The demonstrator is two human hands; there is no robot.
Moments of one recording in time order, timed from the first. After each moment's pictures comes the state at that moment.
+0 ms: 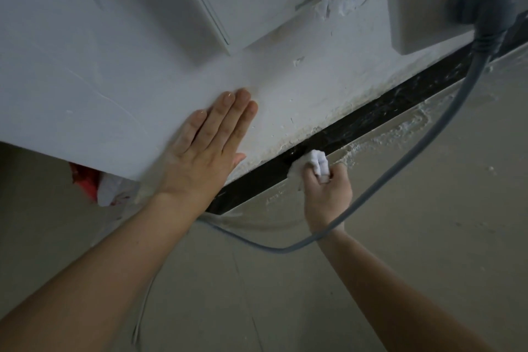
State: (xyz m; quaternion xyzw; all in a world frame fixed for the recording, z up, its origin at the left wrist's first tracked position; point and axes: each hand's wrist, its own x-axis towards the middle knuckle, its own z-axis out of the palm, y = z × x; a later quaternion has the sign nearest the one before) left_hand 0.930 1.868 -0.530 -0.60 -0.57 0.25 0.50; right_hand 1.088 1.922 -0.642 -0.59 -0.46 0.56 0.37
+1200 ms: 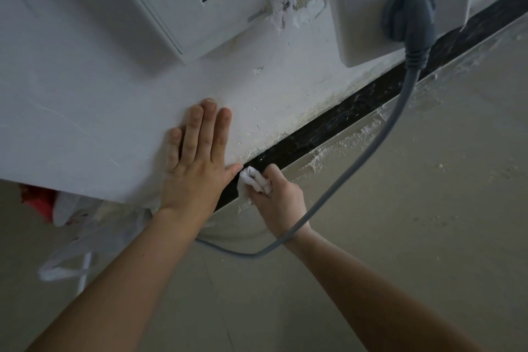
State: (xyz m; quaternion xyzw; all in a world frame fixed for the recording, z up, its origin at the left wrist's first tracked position) left_hand 0.955 1.885 -0.570 -0.58 -0.67 0.14 0.44; right_hand 1.088 1.920 -0.641 -0.44 -0.70 0.50 0.27
